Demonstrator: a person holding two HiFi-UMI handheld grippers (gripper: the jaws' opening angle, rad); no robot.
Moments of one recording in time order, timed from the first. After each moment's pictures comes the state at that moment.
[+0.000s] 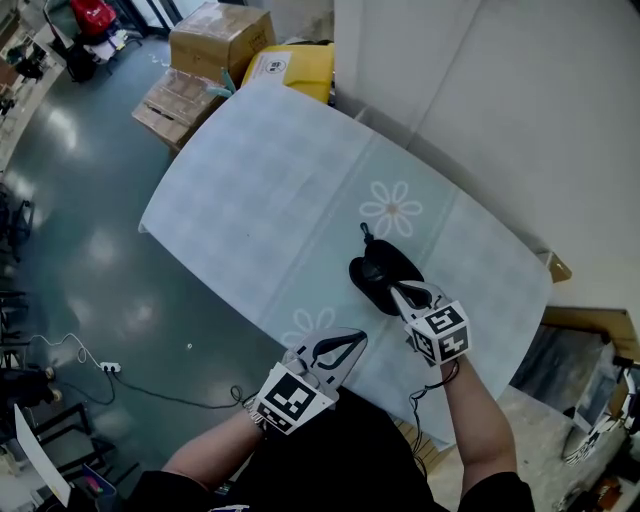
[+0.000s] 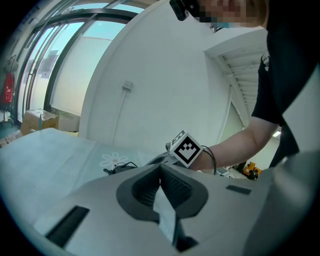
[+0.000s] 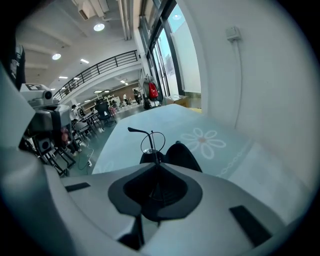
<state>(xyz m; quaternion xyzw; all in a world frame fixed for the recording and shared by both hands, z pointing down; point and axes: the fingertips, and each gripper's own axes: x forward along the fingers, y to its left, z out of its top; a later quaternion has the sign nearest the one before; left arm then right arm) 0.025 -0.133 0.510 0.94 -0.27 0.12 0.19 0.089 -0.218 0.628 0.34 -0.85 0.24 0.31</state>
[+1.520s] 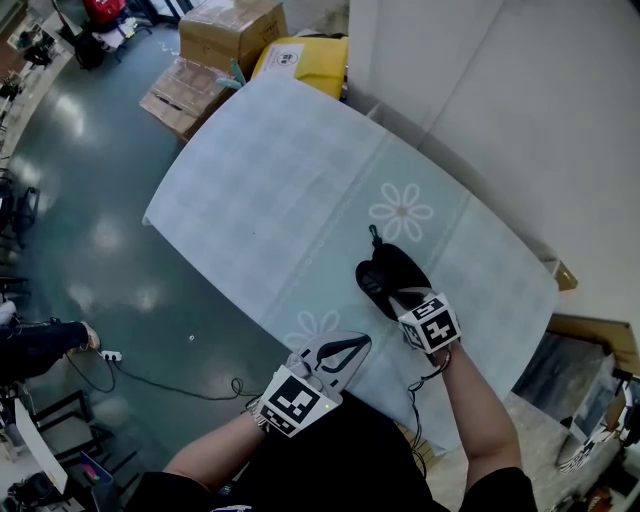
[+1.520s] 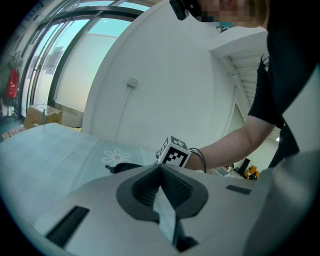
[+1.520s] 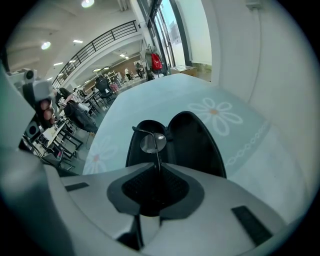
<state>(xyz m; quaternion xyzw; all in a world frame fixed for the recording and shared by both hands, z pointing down) 0.024 -0.141 0.521 0.93 -0.28 0.13 0.21 0.083 -0.209 0.694 0.27 -0.81 0.29 0.44</state>
